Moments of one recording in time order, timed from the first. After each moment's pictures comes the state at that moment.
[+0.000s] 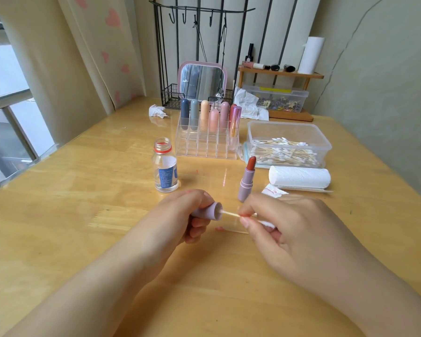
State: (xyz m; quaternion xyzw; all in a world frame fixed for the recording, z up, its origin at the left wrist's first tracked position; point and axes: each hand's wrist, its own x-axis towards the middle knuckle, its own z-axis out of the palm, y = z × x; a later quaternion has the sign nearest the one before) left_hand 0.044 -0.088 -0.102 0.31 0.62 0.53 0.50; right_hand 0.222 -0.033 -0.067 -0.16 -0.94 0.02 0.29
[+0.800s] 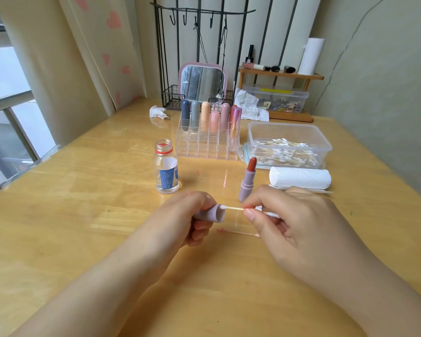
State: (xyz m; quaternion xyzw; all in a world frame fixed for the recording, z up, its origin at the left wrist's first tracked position) left_hand 0.046 -0.087 -0.103 0.31 0.61 0.53 0.50; right_hand 0.222 -0.034 -0.063 -0.18 -0.94 0.06 0.30
